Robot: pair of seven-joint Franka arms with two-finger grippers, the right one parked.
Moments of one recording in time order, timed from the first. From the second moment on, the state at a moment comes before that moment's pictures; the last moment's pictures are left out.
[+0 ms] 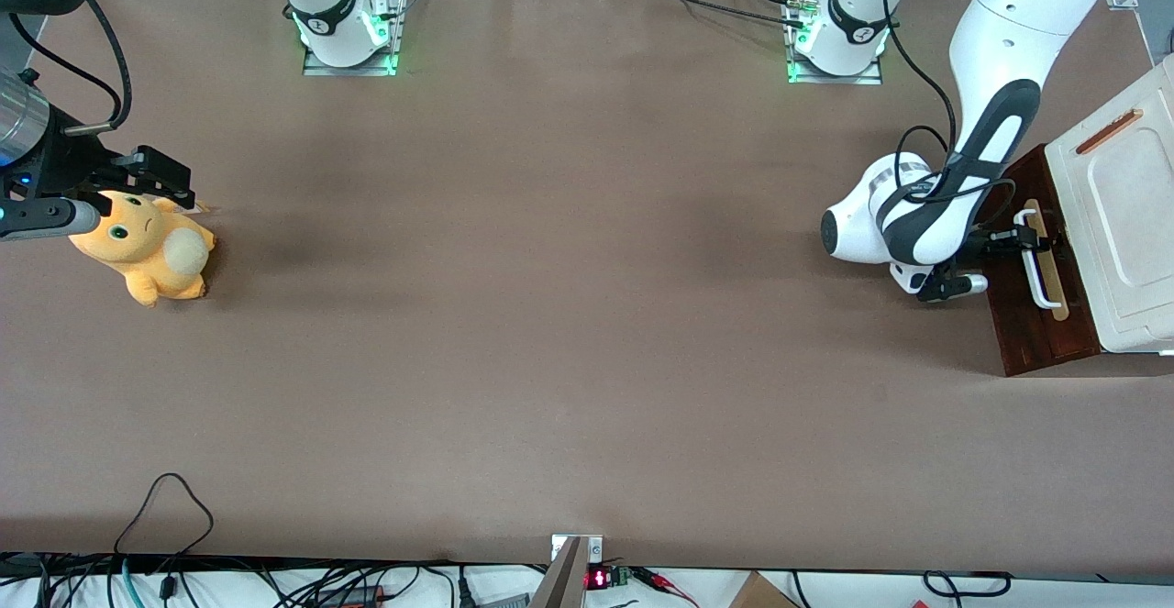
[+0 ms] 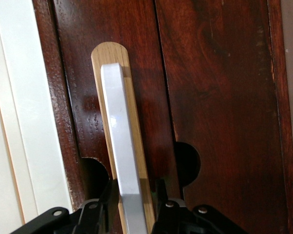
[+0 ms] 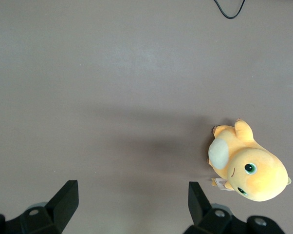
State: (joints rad) arm 0.16 0.55 -0.31 -2.15 1.49 1.49 -1.00
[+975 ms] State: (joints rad) arm 0.15 0.55 -0.31 -2.15 1.49 1.49 -1.02
